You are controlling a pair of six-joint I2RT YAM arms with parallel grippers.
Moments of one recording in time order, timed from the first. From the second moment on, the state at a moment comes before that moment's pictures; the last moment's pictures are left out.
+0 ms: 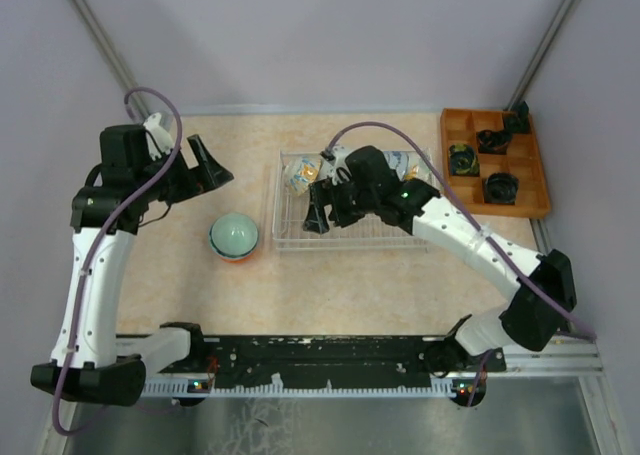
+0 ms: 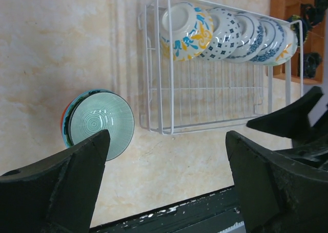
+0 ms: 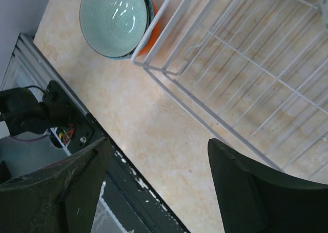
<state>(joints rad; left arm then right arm) -0.09 1.11 1.43 -0.94 0.27 -0.40 0.75 1.39 1.25 -0.52 -0.28 0.39</state>
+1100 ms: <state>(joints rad) -0.09 0.93 1.50 -0.85 0.30 -0.48 1.02 1.82 1.50 -0.47 -0.30 0.38</state>
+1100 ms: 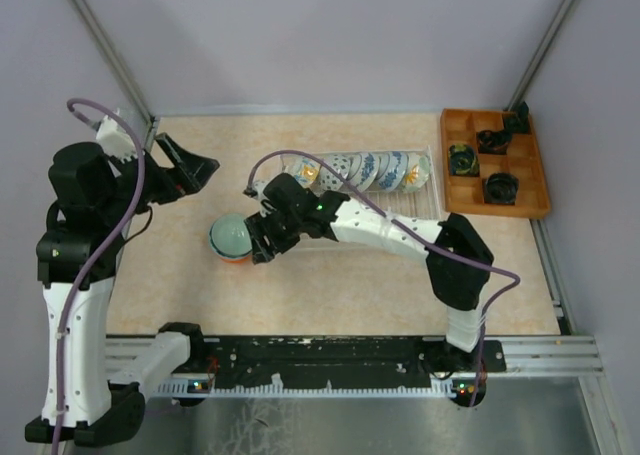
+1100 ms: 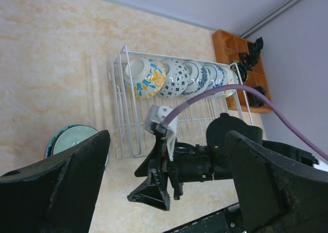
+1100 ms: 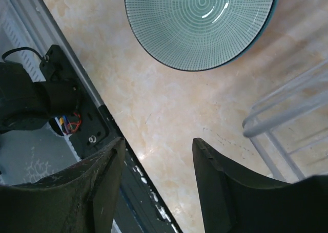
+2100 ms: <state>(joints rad) -0.09 0.85 1.50 -0.76 0.26 -0.51 1.14 2.14 1.82 -0.35 -0.12 0.21</state>
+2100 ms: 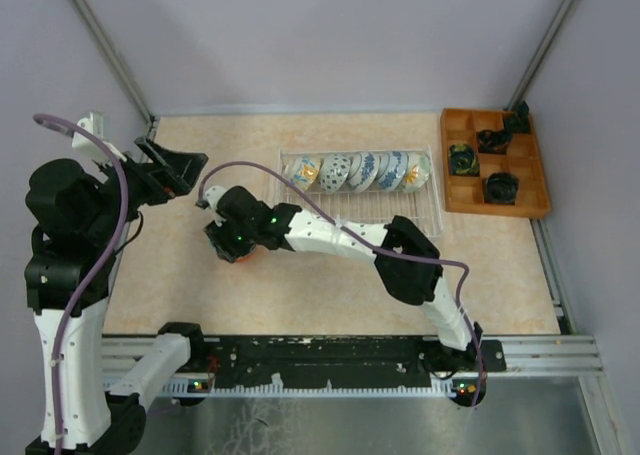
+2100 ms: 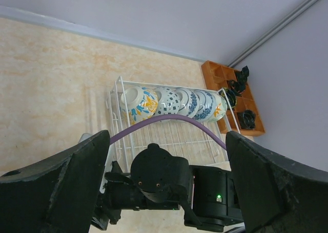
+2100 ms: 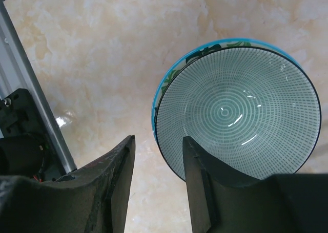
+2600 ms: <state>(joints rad) -0.09 0.85 1.50 -0.76 0.25 -0.50 1.15 2.22 1.90 -0.38 -0.07 0.19</state>
